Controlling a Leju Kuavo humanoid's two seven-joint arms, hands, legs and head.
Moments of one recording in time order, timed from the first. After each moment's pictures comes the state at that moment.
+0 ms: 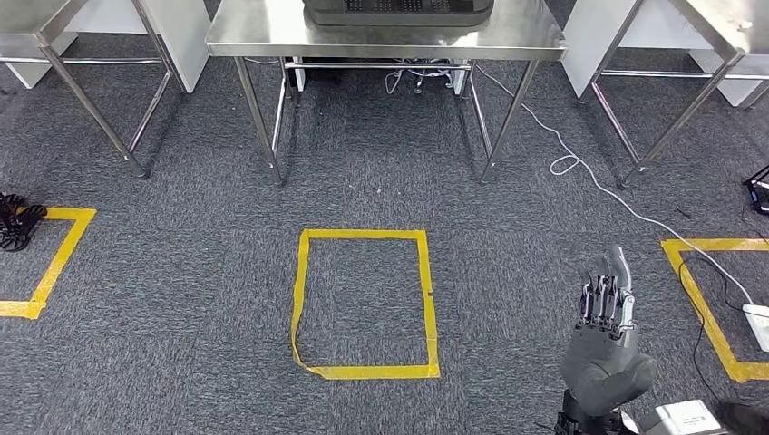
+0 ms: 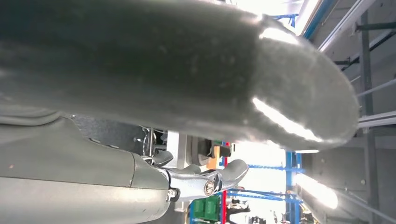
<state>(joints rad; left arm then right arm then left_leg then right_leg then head) -0.07 -0.15 1.14 -0.21 -1.06 0.14 -0.44 0.34 0.10 0.04 -1.99 -0.07 -0.01 -0.49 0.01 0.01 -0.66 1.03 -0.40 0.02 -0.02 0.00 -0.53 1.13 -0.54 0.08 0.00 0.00</state>
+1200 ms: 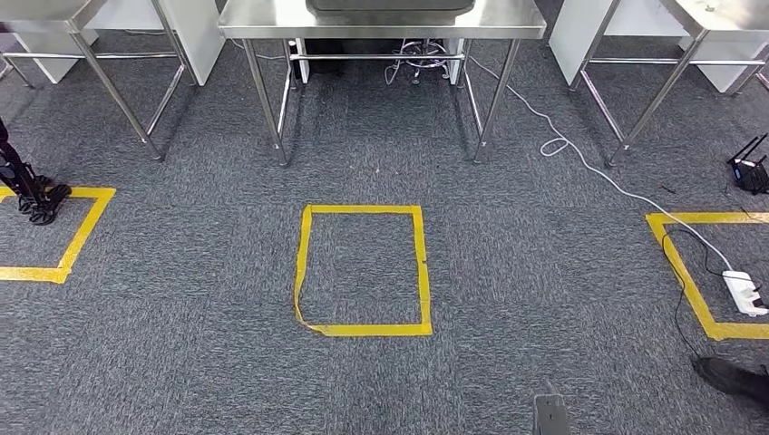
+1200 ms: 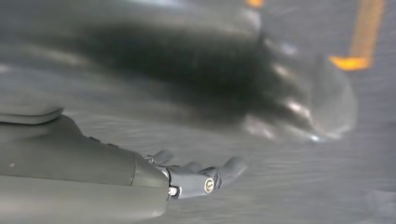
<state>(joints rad) -0.07 -0.16 1.13 -0.21 -1.15 0.16 -0.44 0.09 0.10 -0.30 -0.68 0.28 -0.22 -0.47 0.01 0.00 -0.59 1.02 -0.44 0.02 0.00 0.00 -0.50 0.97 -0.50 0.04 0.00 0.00</state>
